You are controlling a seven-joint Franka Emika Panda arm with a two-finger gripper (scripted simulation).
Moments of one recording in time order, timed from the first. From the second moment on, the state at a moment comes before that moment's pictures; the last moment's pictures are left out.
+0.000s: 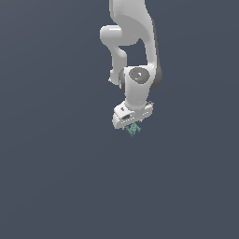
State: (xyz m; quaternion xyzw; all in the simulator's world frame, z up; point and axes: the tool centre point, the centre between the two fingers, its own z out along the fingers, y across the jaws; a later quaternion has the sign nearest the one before) arm -0.065 0.064 0.102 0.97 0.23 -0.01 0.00
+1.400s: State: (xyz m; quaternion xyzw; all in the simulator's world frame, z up) arm -0.084 0.079 0.041 0.96 0.28 0.00 0.00
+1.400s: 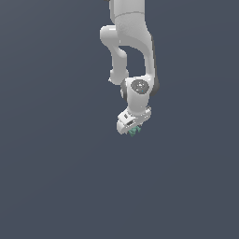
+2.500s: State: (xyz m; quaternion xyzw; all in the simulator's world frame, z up) arm -0.064 0.066 0.047 0.96 0.28 0.00 0.00
